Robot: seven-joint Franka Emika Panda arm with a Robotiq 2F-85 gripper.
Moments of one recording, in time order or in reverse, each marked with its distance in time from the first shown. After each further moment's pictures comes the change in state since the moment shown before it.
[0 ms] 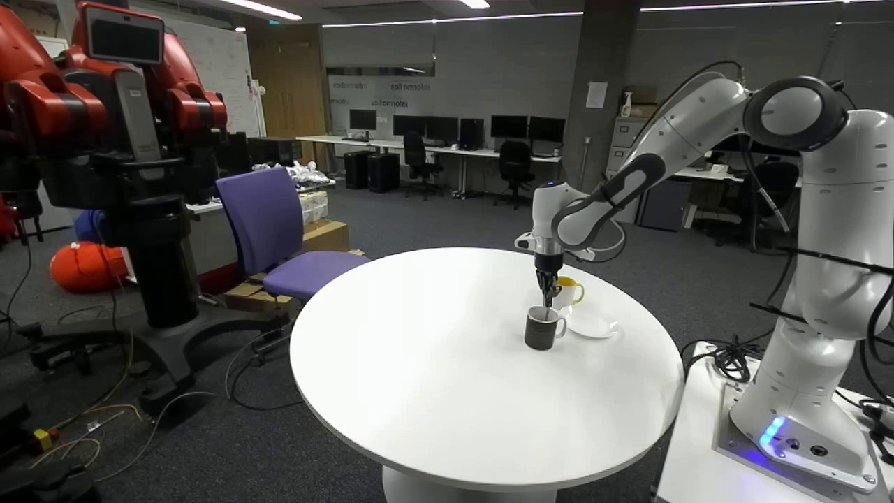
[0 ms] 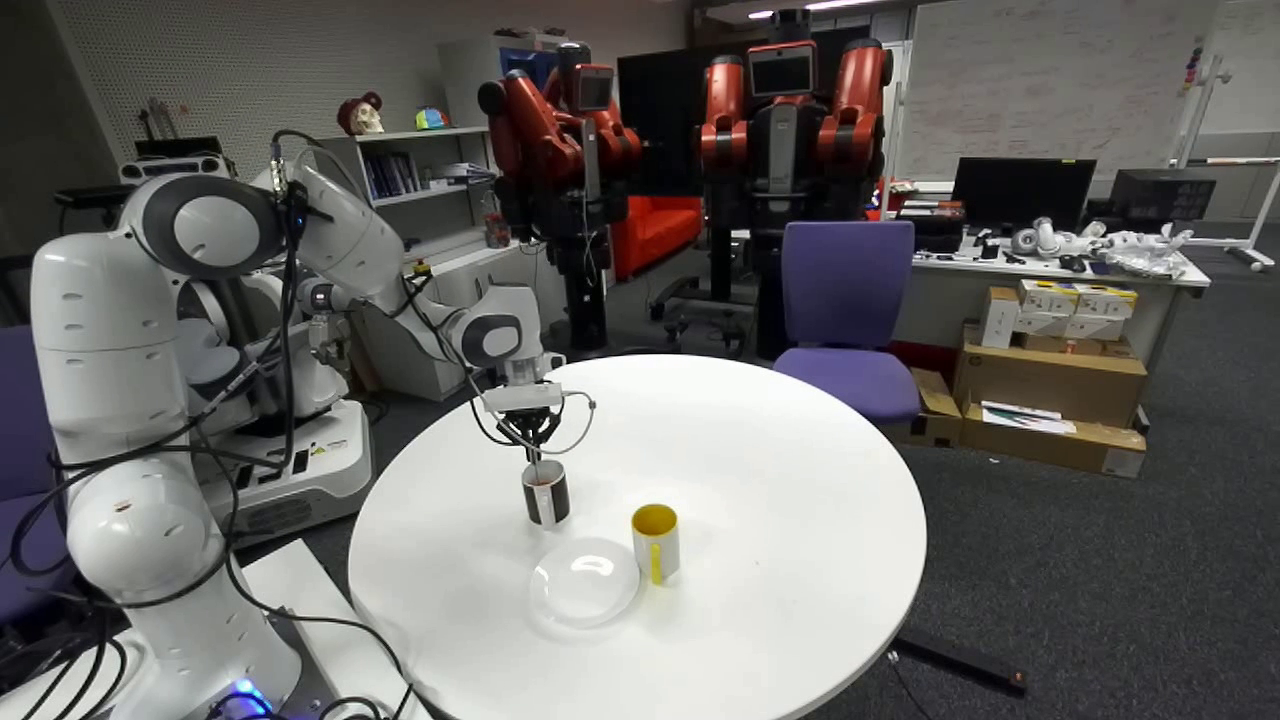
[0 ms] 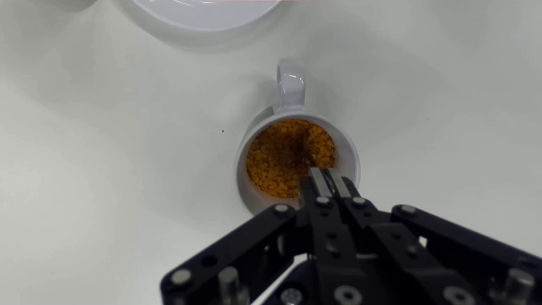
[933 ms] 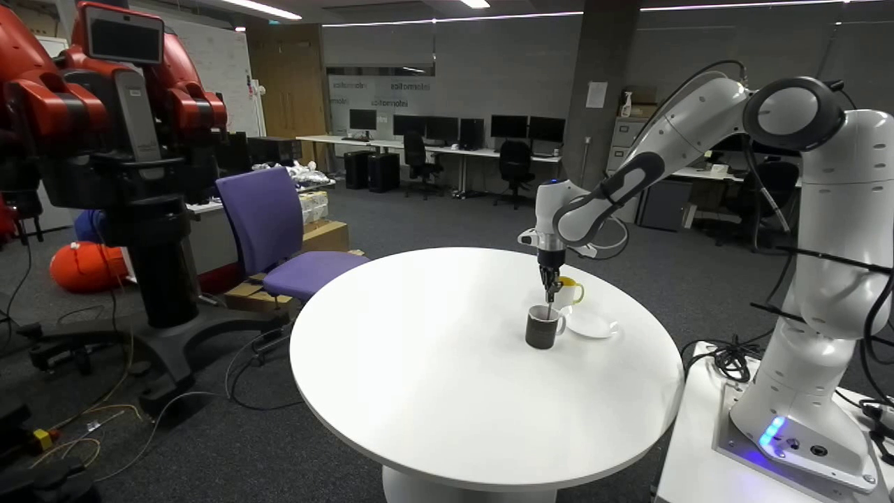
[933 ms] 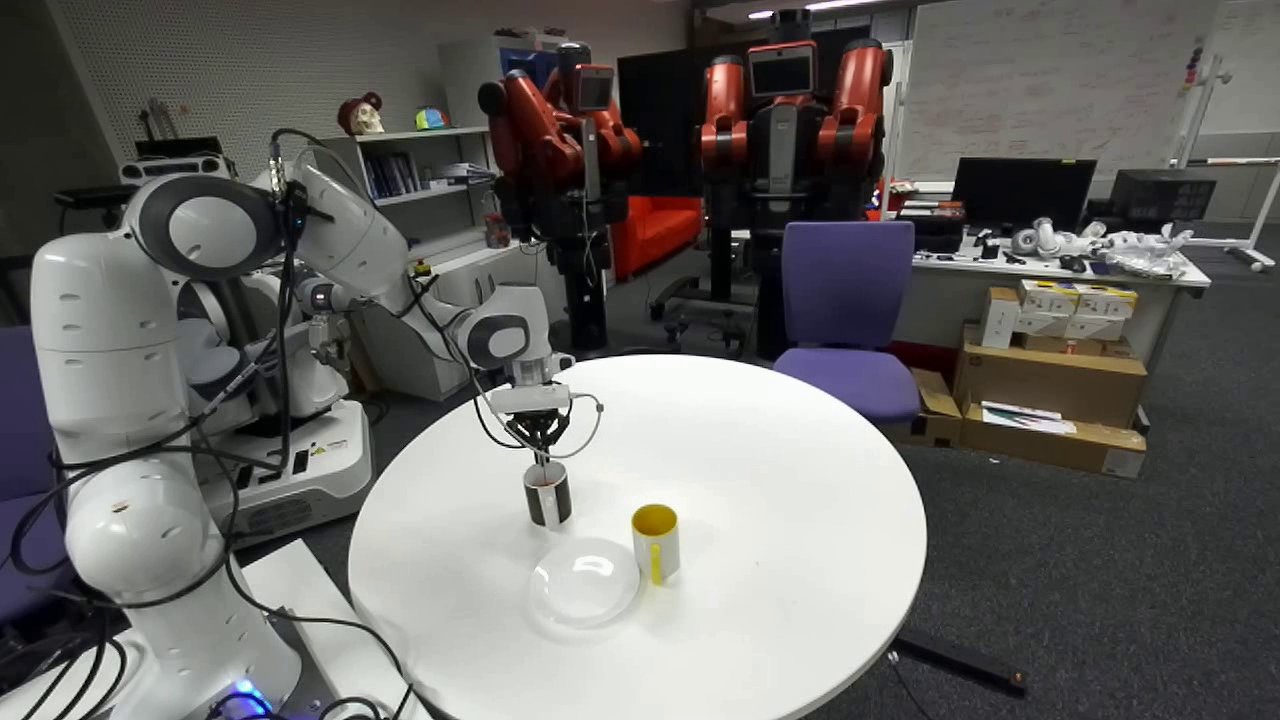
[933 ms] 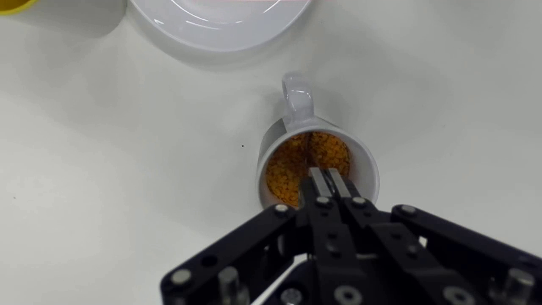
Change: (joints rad) arm -0.021 0.000 -0.022 0.009 0.000 0.000 0.000
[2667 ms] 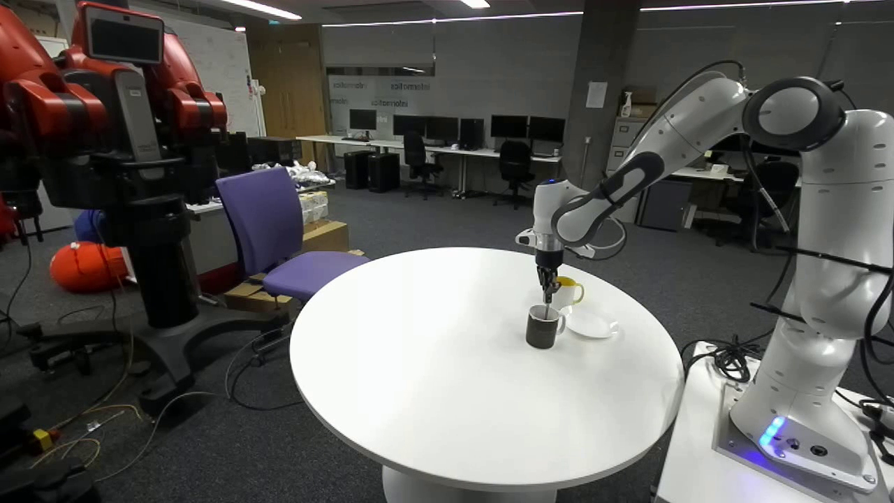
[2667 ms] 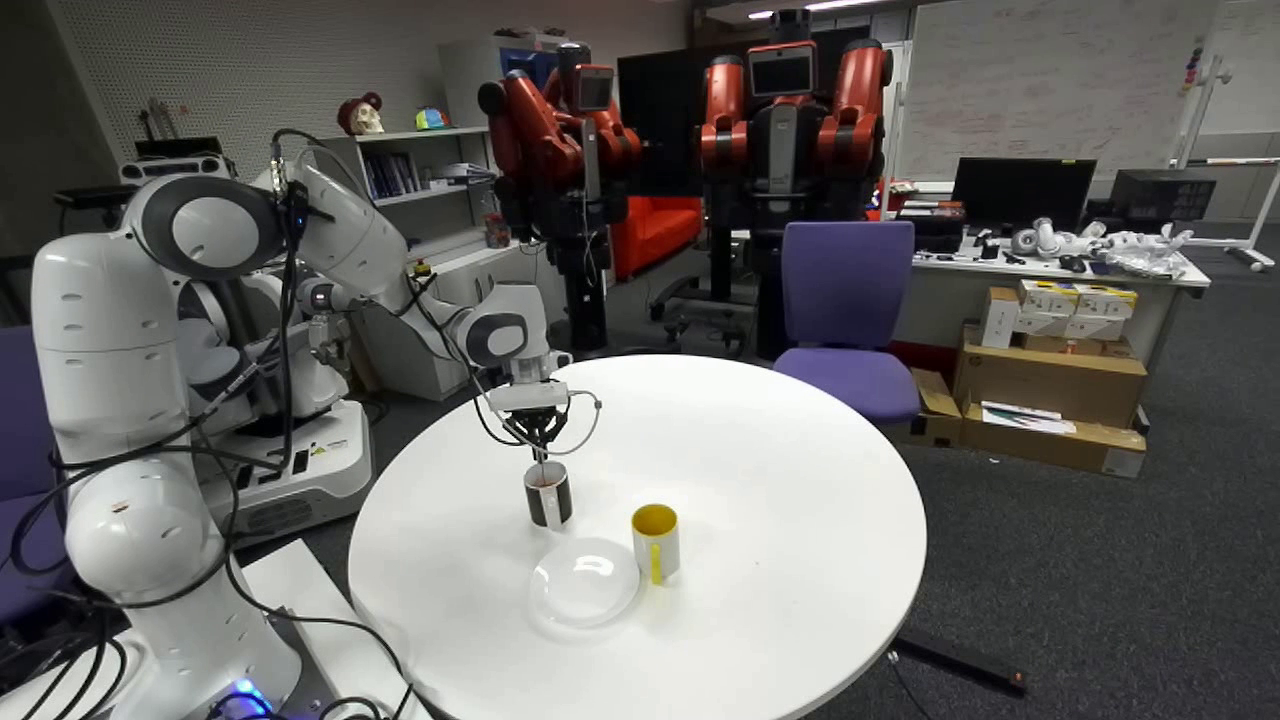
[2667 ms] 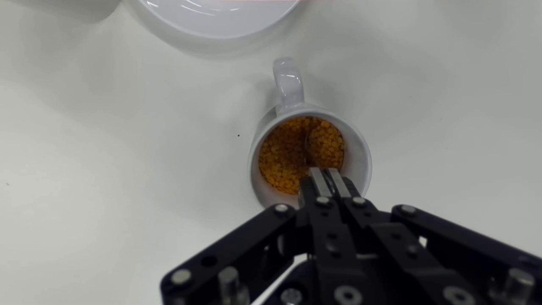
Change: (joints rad) arm 0.000 0.003 0.017 0.006 0.000 0.000 0.000
